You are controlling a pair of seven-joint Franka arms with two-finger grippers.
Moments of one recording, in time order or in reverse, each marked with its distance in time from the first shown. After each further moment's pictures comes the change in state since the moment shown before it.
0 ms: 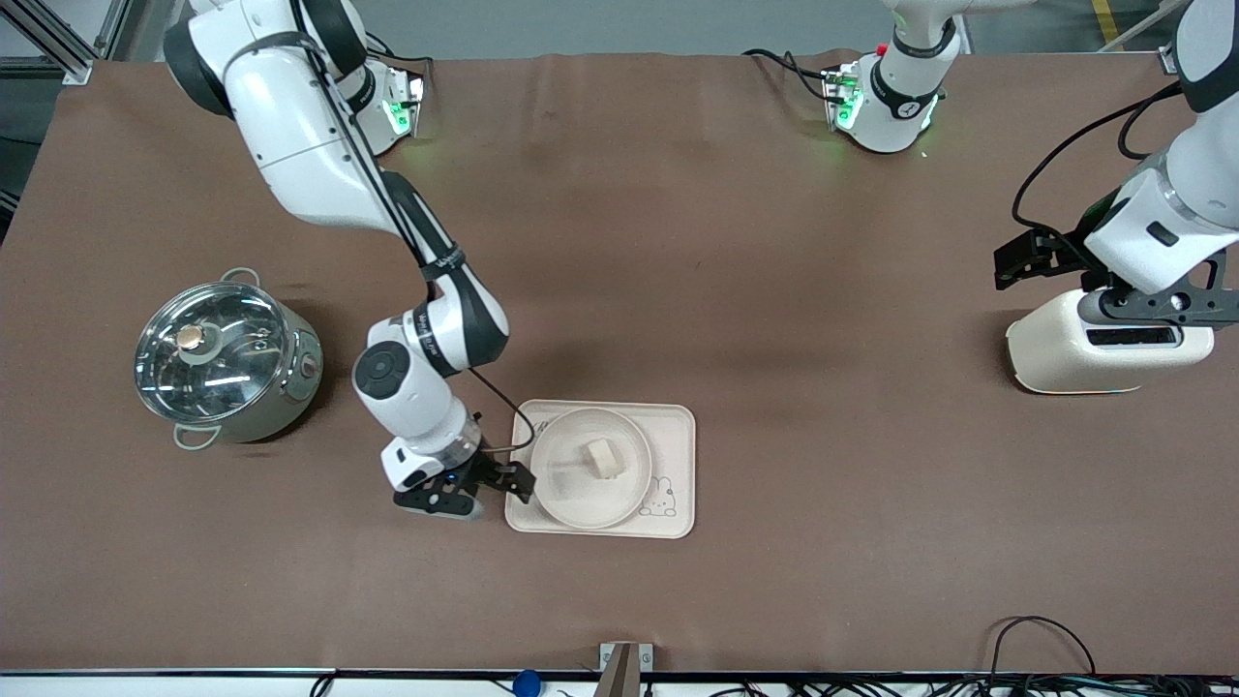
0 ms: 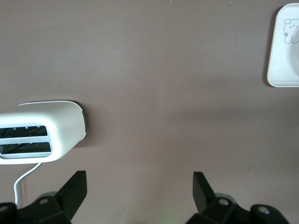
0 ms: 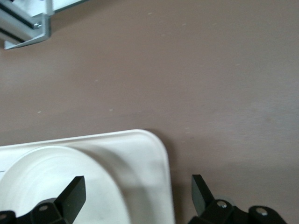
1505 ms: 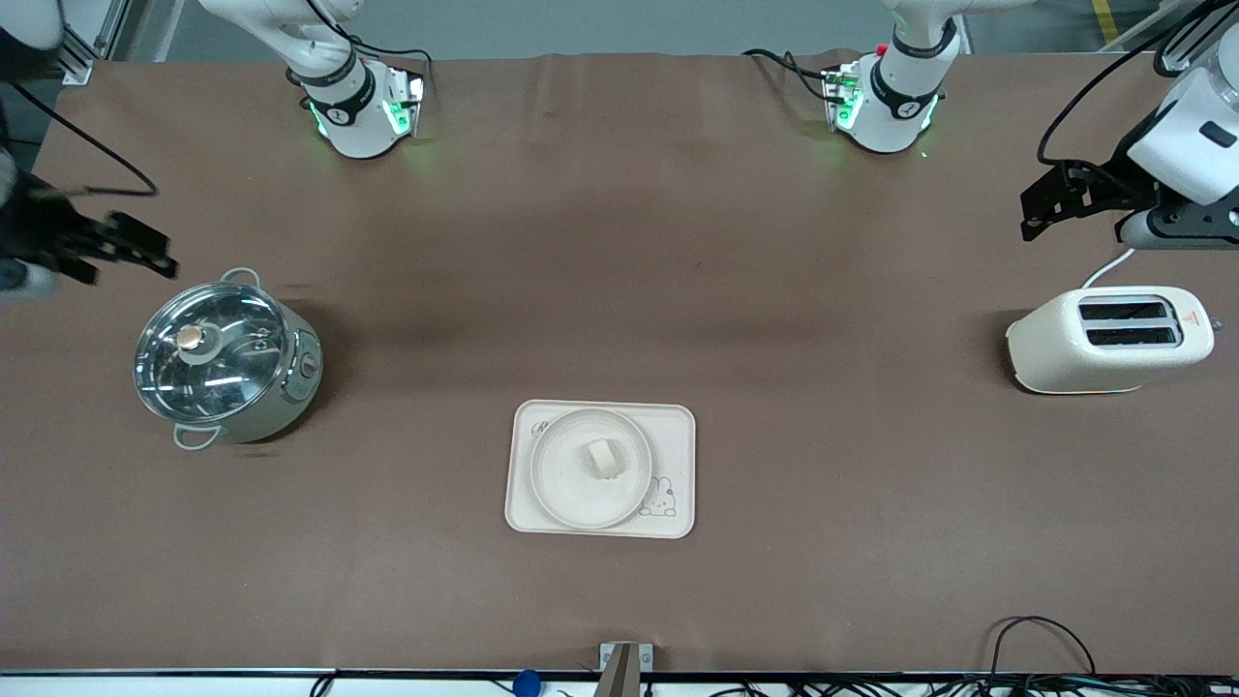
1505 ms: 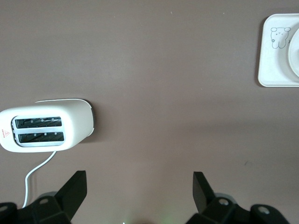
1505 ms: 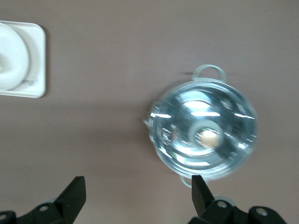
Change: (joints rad) left arm 0.001 -0.117 0.000 -0.003 0.000 -0.050 0.000; right arm -0.454 -0.867 -0.001 -0.312 -0.056 -0.969 -0.580
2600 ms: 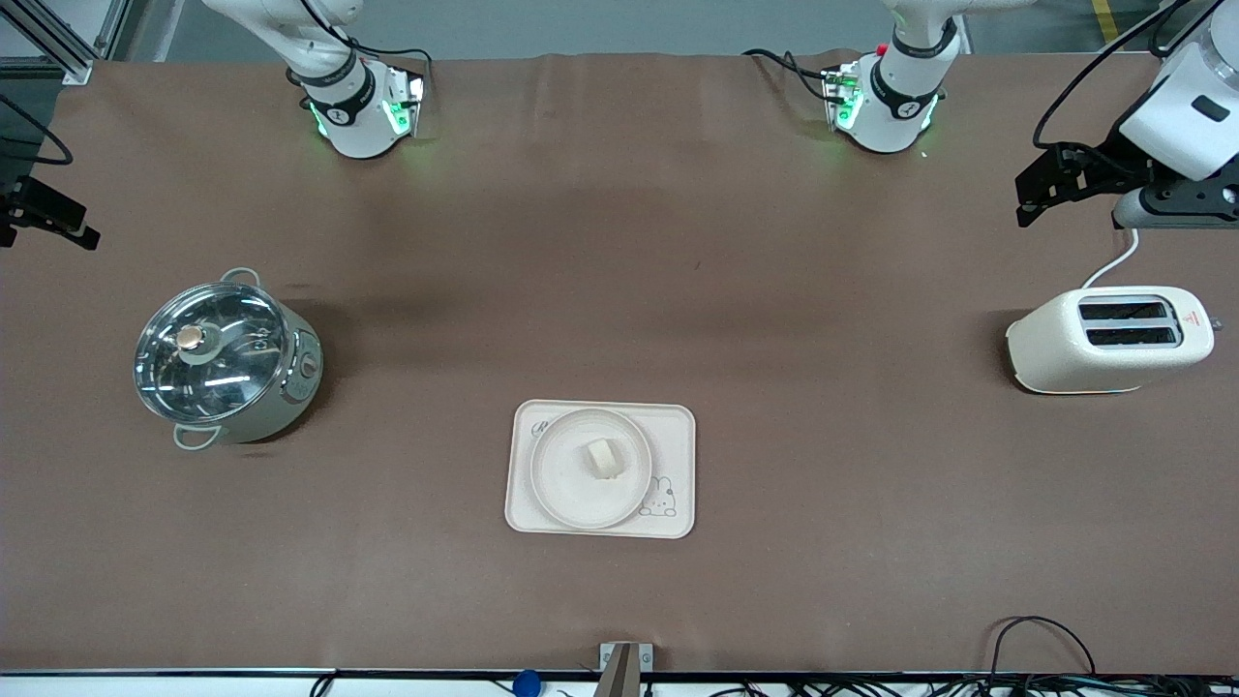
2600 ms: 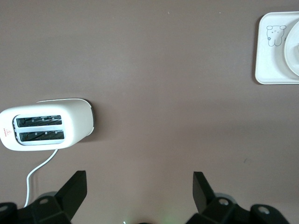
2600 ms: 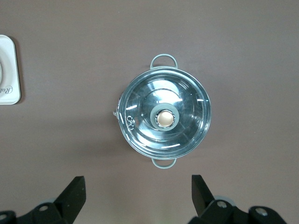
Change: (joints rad) left arm -0.007 -0.043 -0.005 -0.025 0.000 0.000 0.000; right arm -0.113 -0.107 -0.026 0.022 -0.068 -0.108 -0.021
